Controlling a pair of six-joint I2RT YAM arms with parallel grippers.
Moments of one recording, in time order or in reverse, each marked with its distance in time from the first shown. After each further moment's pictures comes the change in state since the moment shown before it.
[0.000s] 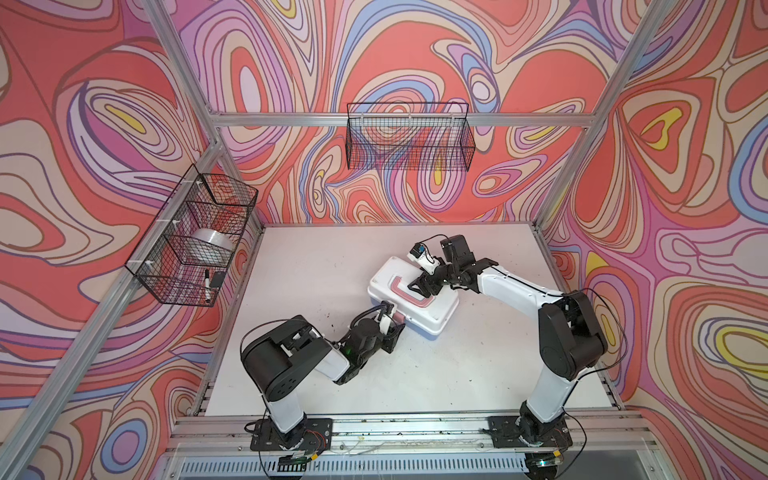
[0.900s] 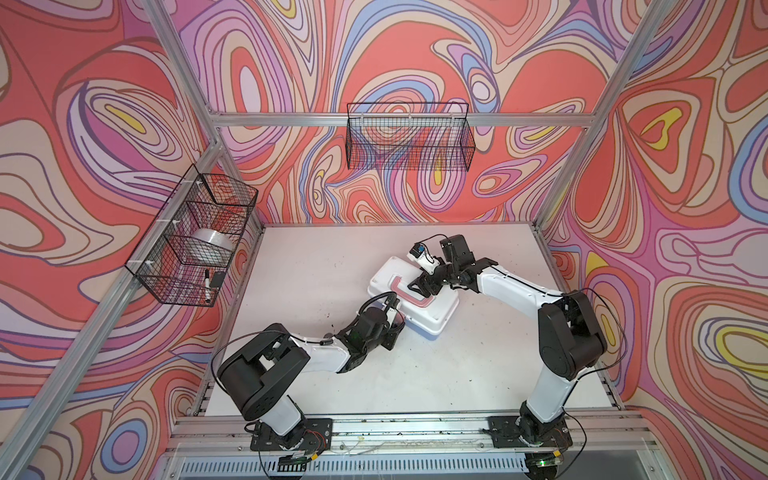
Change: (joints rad) left arm 0.000 -0.135 0.150 -0.477 0.003 0.037; right arm 0.003 0.006 0.006 -0.007 0.005 0.002
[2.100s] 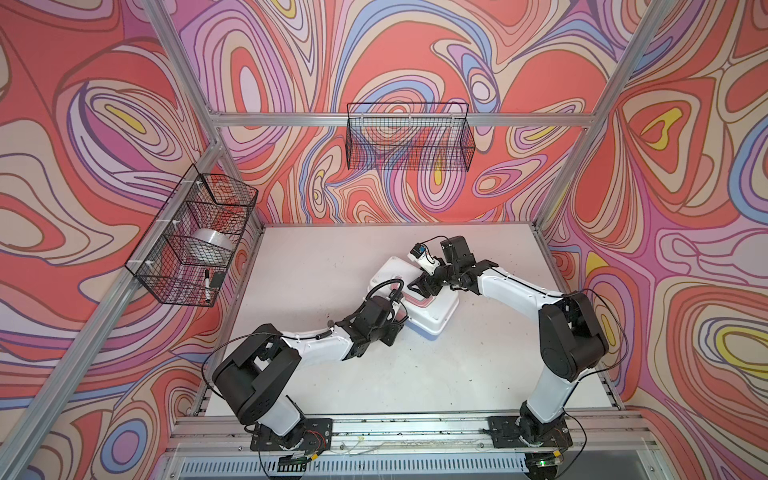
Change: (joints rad) left arm 0.028 -0.028 0.154 -0.338 0.037 0.016; right arm 0.000 -0.009 -0.028 0.040 0.000 0.015
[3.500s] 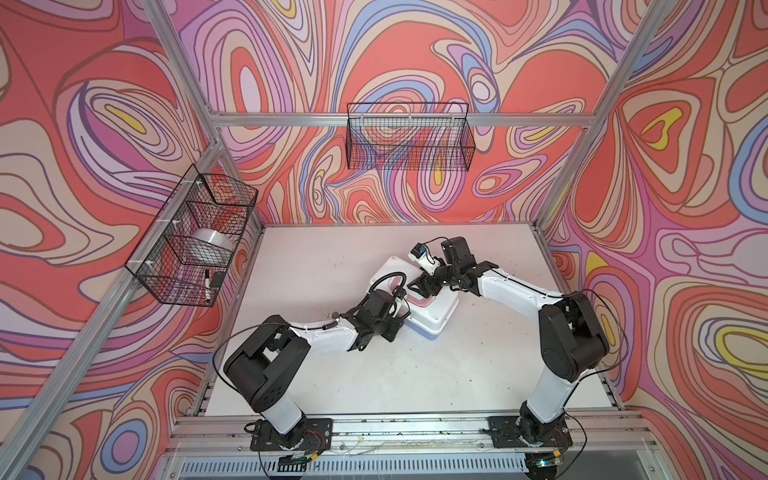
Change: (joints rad) left arm 0.037 0.081 0.078 -0.042 0.054 0.047; right arm 0.000 -0.003 -0.019 0.040 -0.002 0.011
